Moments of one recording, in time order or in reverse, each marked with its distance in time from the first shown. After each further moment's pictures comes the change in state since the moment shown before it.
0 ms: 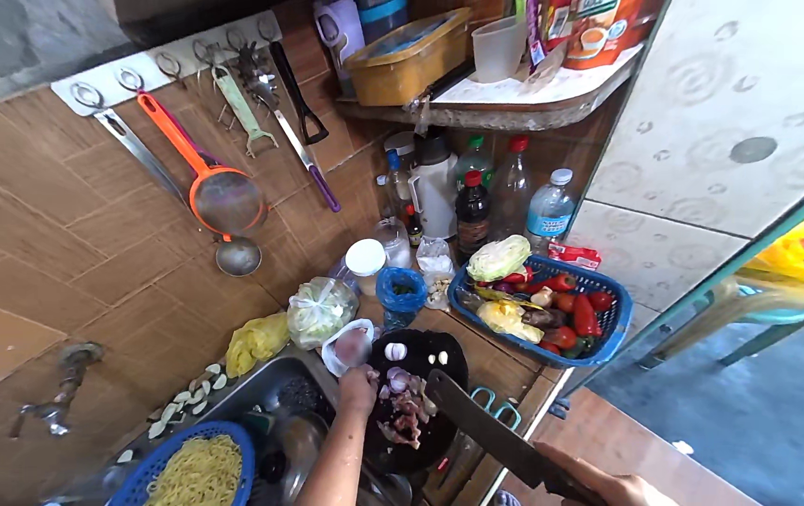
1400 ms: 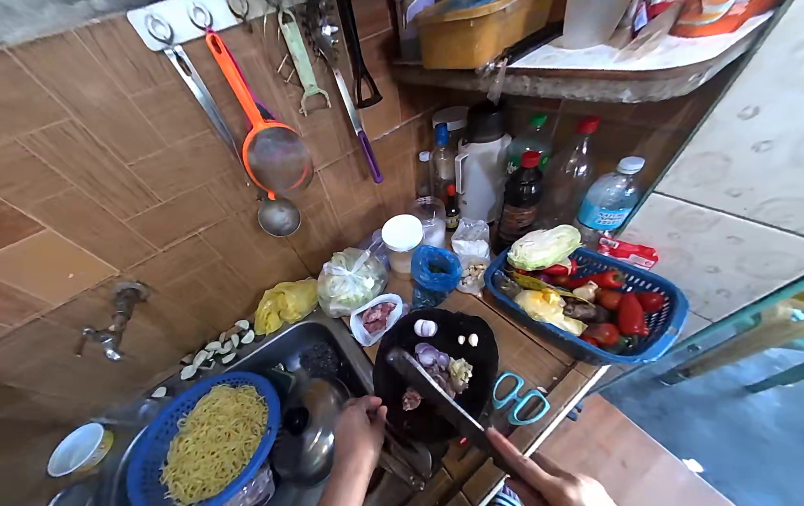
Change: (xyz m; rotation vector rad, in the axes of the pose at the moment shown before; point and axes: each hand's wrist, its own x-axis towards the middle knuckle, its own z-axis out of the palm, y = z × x) left_hand -0.127 -0.048 0.001 -0.285 0.101 -0.110; right_hand 0.030 -0.056 0.074 -0.190 0.246 -0.275
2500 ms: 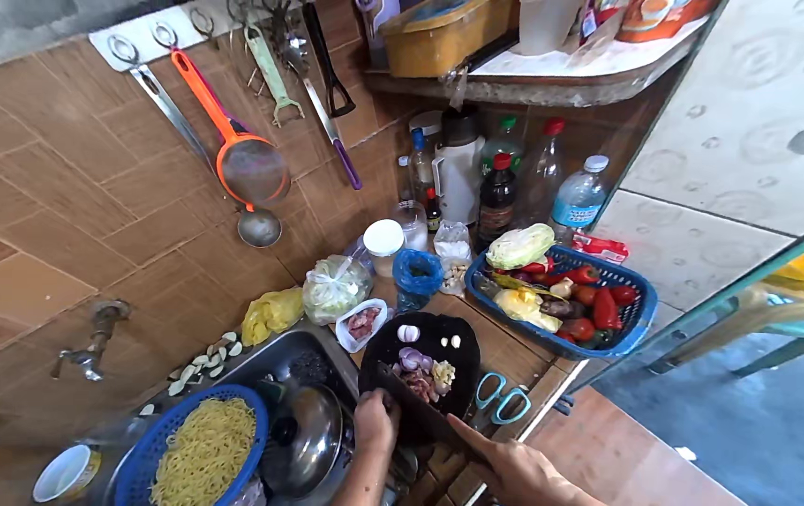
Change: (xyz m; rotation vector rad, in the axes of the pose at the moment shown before) left_hand 0.032 0.029 0.056 0.208 -0.016 -0.018; right_hand 0.057 0.000 -0.005 0.023 -0.620 0.321
